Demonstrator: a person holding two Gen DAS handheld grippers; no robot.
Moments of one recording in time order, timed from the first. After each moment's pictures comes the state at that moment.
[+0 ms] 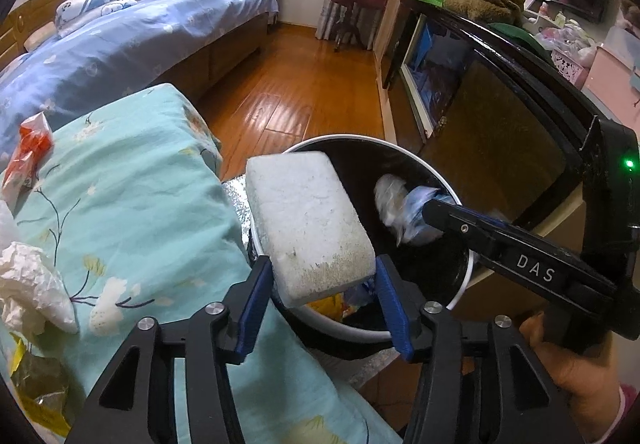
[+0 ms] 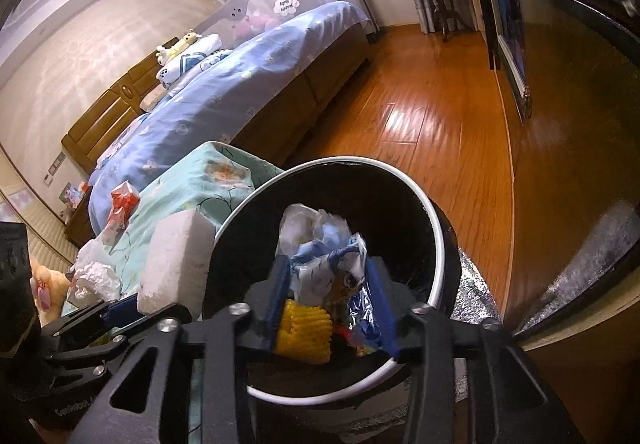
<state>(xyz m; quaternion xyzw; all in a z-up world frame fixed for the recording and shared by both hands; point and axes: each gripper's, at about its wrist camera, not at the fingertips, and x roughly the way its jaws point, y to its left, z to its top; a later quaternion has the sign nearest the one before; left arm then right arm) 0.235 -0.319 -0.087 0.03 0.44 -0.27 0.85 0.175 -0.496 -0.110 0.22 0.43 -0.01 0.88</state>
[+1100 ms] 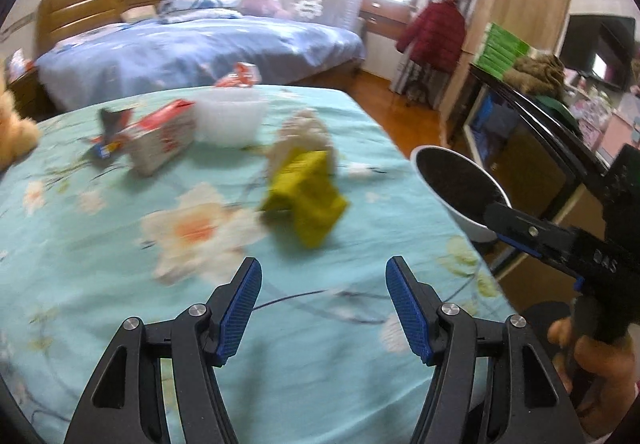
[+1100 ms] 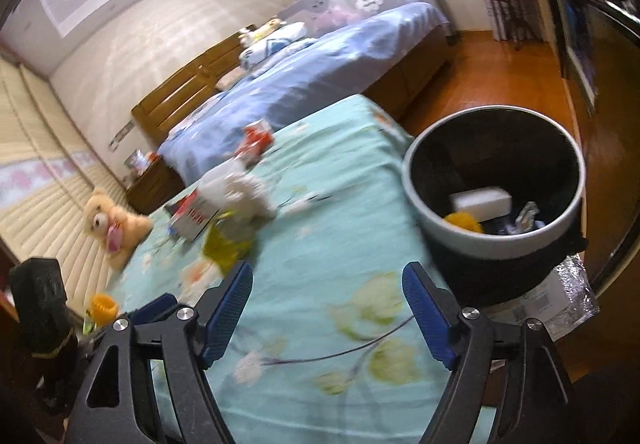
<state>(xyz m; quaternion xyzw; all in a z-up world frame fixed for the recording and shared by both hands) 0.056 -0.098 -0.069 -0.06 0.38 -0.16 0.91 0.091 -0.331 -0.065 0.20 0.41 0.12 0.88</state>
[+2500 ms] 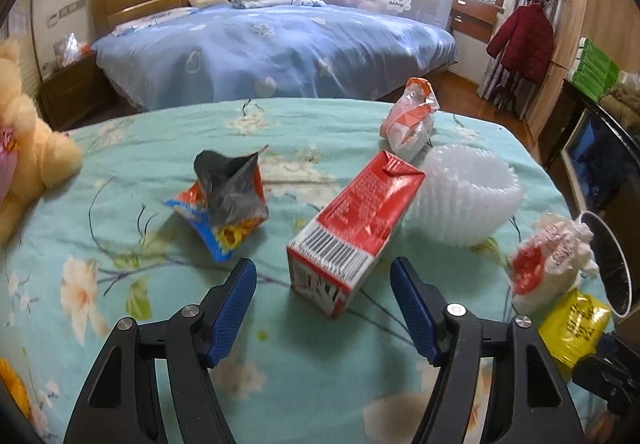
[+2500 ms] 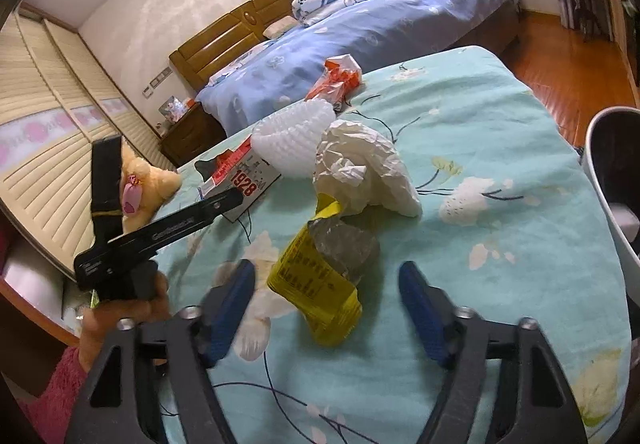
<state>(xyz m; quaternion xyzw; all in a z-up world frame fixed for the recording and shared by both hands) 0.253 -0.006 -0.105 -0.04 0.41 -0.03 0.91 0.175 -0.226 -0.107 0.17 0.45 0.22 0.85</state>
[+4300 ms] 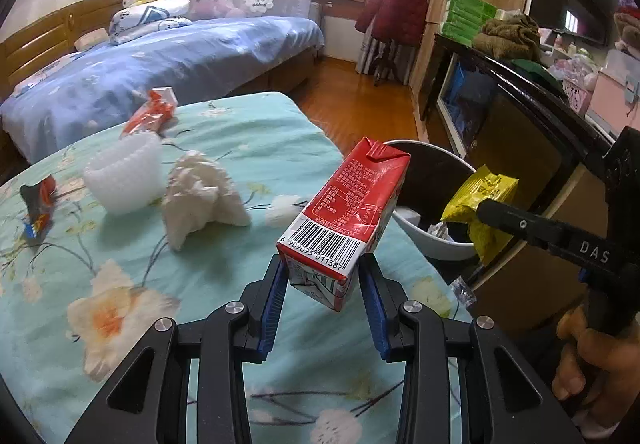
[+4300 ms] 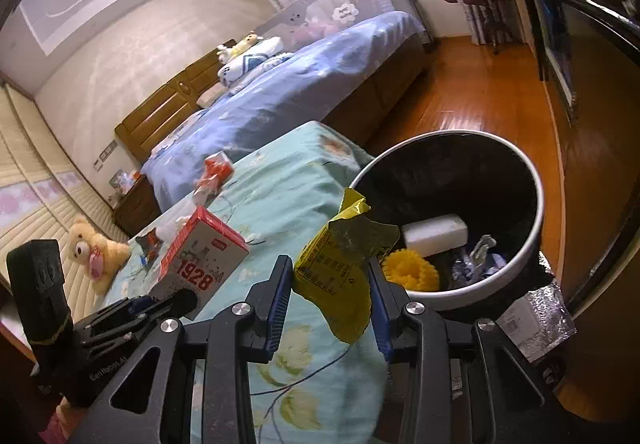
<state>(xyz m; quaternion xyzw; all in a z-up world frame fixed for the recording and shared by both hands) 0.158 -0.185 -0.075 0.01 0.39 -0.22 0.89 0.119 -0.411 -0.072 0.23 0.39 0.07 0.89</state>
